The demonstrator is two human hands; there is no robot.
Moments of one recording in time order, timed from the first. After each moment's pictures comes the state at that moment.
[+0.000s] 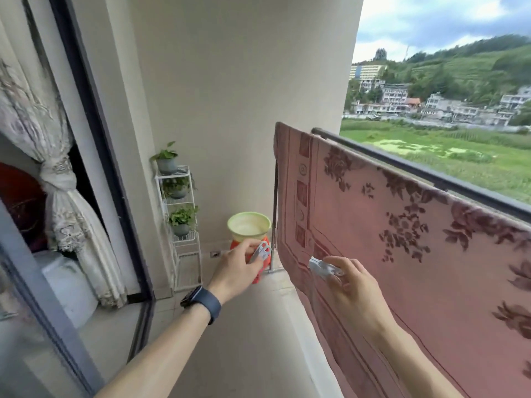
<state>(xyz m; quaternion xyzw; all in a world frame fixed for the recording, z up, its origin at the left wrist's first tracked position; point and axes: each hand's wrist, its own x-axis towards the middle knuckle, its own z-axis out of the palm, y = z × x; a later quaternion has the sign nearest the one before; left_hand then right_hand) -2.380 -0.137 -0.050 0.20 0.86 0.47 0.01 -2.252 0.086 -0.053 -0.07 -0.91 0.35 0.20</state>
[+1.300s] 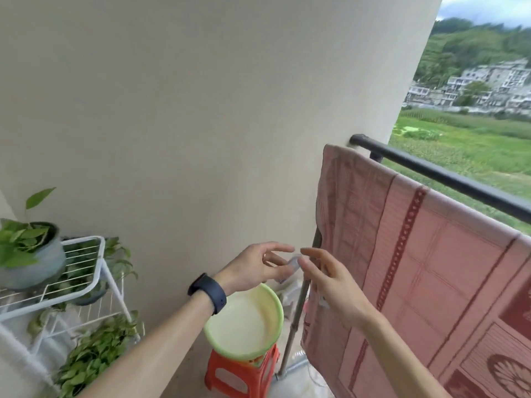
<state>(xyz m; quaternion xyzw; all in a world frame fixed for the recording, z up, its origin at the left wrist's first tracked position) -3.364 0.026 -0.063 0.32 0.72 0.55 0.29 -3.237 0.182 -0.055 -0.14 -0.83 0.53 0.10</state>
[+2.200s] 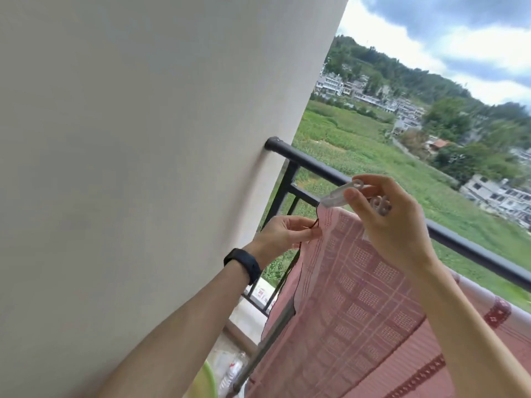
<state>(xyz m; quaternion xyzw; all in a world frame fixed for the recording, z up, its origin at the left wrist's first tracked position) -3.646 0.309 -0.030 0.48 0.44 0.60 0.47 -3.467 0.320 0.094 -0.35 -0.83 0.17 0.41</state>
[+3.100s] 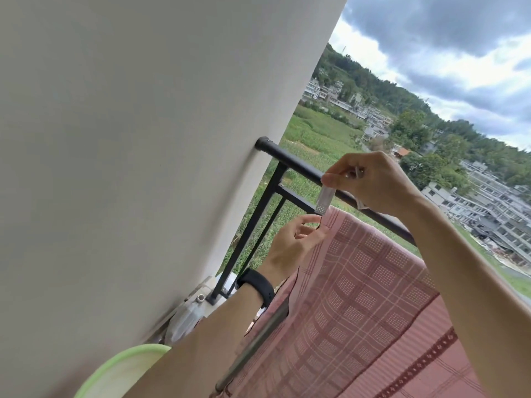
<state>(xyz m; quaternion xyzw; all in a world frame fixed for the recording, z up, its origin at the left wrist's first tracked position) -3.626 0.299 -0.036 0.47 0.41 0.66 0.41 -3.533 0.340 0.150 -0.35 -0.91 0.05 0.20</state>
